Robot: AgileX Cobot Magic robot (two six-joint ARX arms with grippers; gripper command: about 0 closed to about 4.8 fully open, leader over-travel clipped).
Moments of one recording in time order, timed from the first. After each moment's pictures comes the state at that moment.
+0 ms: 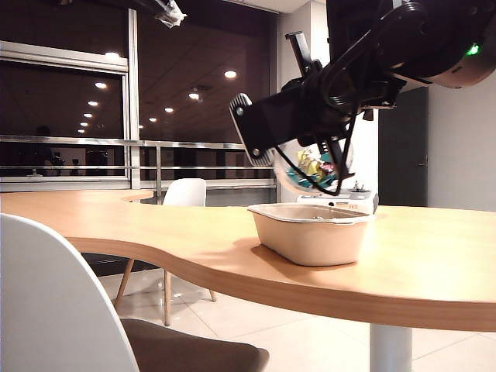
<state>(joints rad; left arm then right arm) -0.51 1.18 1.16 -0.54 0.36 -0.04 0.64 1.73 0.83 0.87 0.40 -1.86</state>
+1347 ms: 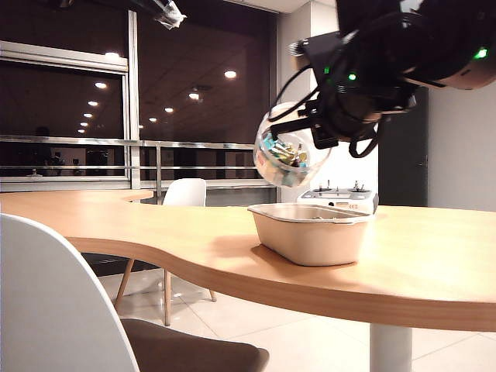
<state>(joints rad) -0.51 1.18 1.16 -0.57 0.38 -0.04 0.59 1.72 0.83 0.81 0.50 -0.13</state>
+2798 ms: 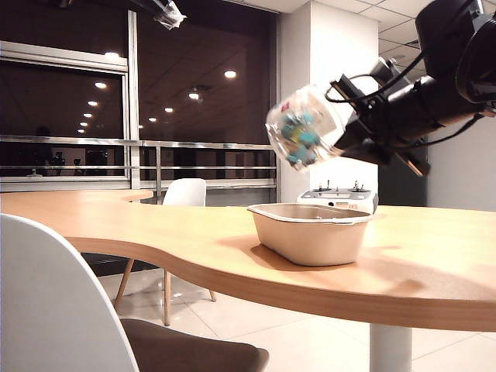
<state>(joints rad) -0.51 1.18 1.16 -0.57 0.38 -0.04 0.28 1.67 0.82 0.61 -0.29 0.65</state>
